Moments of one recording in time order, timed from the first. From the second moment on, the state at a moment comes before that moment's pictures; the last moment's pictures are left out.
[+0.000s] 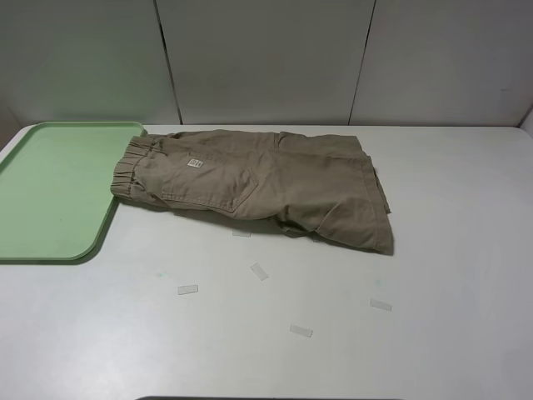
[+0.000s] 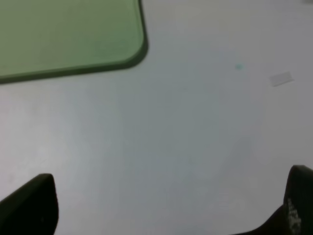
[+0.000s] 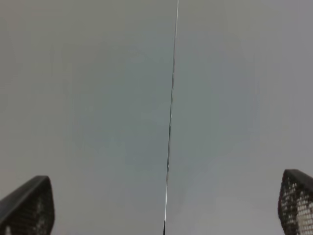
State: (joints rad) left arm -0.17 0.24 -0.50 0.04 1.06 -0.06; right arm 0.32 0.59 -0.93 -0.44 0.26 0.36
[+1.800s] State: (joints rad) left arm -0.17 0.00 -0.50 0.03 1.06 -0.06; right arm 0.32 1.09 -0.77 -0.31 0.19 0.36
